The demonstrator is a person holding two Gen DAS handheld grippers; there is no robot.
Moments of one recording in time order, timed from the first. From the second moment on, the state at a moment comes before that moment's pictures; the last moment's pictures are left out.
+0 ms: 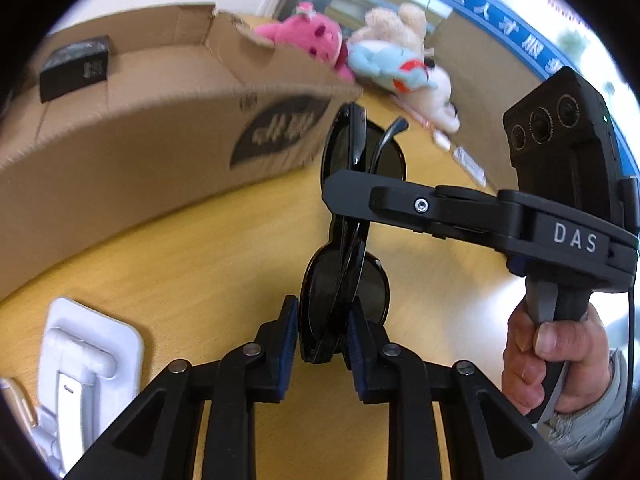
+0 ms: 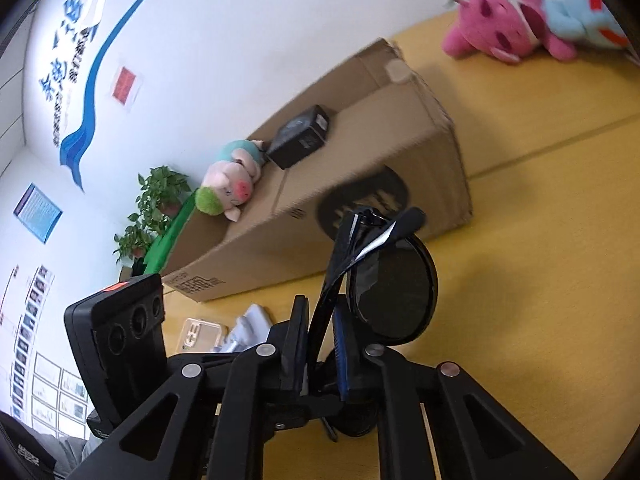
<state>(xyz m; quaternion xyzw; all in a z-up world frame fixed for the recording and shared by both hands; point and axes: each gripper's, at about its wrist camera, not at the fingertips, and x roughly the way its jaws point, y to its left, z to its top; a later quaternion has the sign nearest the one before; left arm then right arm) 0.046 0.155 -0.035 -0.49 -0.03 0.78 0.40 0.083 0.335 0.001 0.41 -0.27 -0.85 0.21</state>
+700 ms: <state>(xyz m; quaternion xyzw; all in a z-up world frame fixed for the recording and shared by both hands) -0.063 0.088 0.120 -0.34 -0.09 0.88 0.31 -0.037 0.238 0.197 0.29 -0.08 -0.89 0.33</state>
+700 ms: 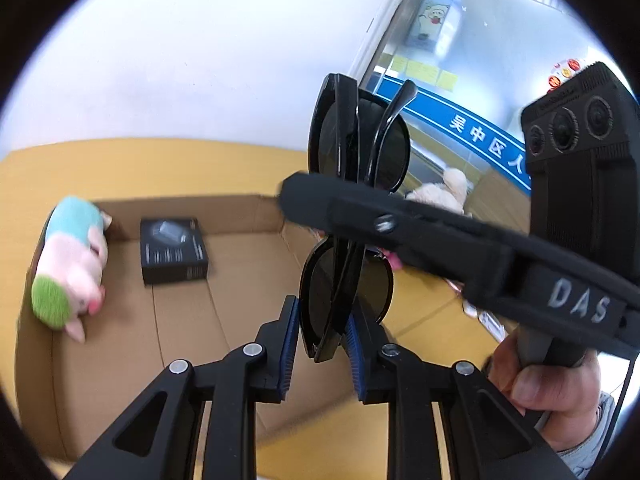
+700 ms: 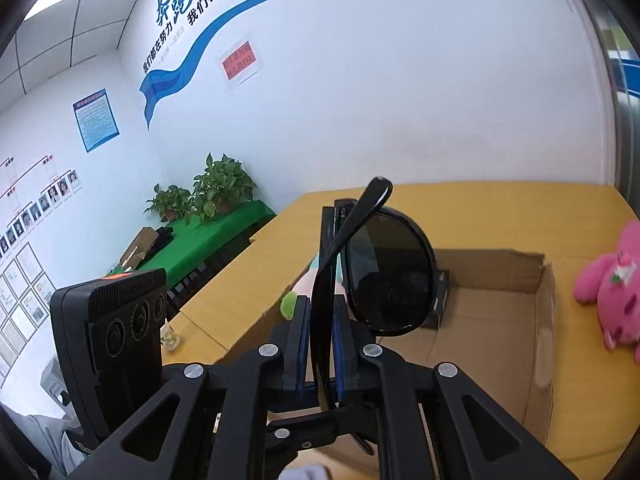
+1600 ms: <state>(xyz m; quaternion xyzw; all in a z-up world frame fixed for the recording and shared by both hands) -0.270 0.127 -0.044 -0.58 -0.21 0.75 0.23 -0.303 0.273 0.003 0.54 -0.17 -0.78 0.27</state>
